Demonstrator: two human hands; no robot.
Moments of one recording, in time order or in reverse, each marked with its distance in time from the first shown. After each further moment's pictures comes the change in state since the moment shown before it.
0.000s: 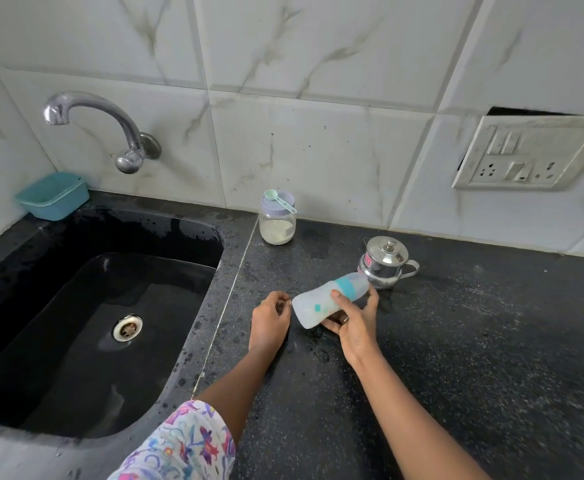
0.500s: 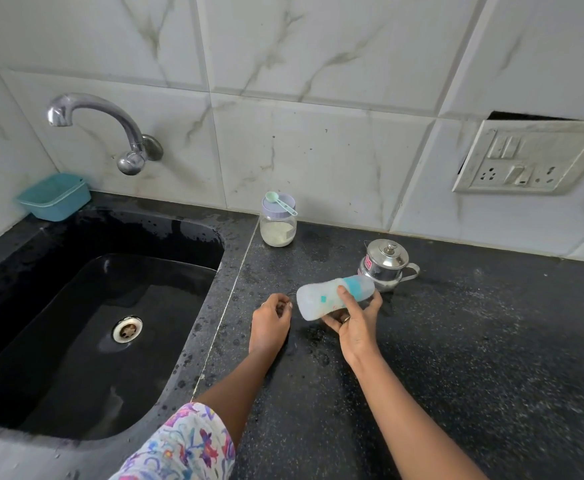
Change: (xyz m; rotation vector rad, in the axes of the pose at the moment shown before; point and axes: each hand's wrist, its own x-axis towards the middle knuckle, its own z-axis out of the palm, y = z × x) left_hand -0.001 -0.001 0.000 -0.008 -0.004 0.006; right_hand -0.001 -0.003 0.003 0.018 0.010 -0.023
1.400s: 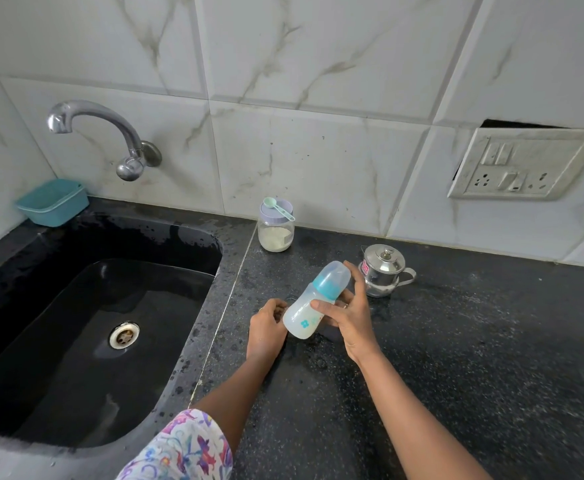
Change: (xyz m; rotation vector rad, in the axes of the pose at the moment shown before) left_hand -0.001 -0.002 -0.001 -0.063 -0.040 -0.009; right_hand -0.003 -0.015 0.008 -0.431 -0.290 -0.208
